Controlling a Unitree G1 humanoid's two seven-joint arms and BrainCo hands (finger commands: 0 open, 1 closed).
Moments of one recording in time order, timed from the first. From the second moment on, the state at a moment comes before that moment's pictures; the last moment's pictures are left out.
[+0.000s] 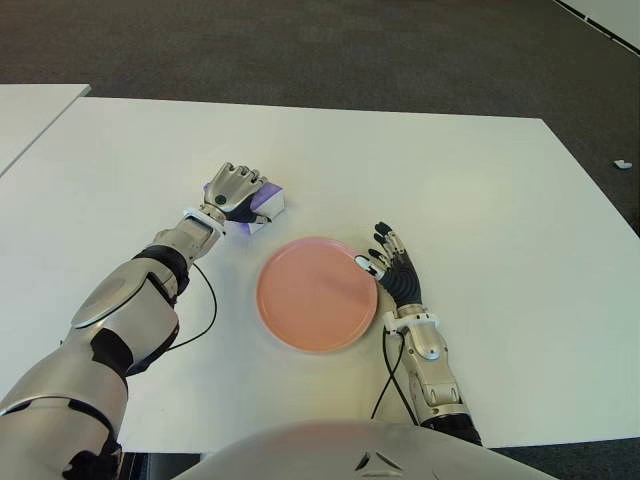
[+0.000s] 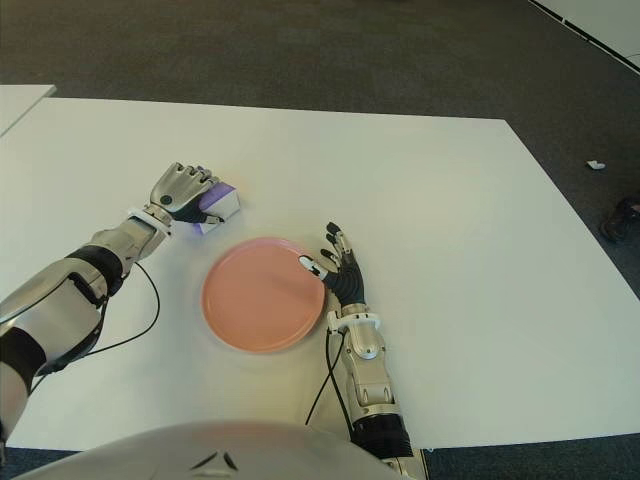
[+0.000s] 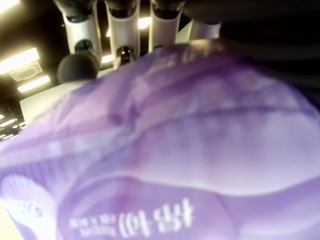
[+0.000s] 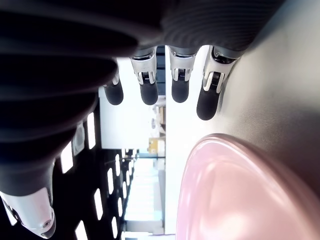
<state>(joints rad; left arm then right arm) -0.81 0.45 -0.84 1.30 0.95 -0.25 0.81 0.13 0.03 0.08 0.16 -0.05 -0.21 0.02</state>
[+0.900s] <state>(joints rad) -0.85 0.62 -0.61 1.09 0.84 -0.39 0.77 0.11 0.02 0.09 0.19 -0.05 -0.24 0.02</state>
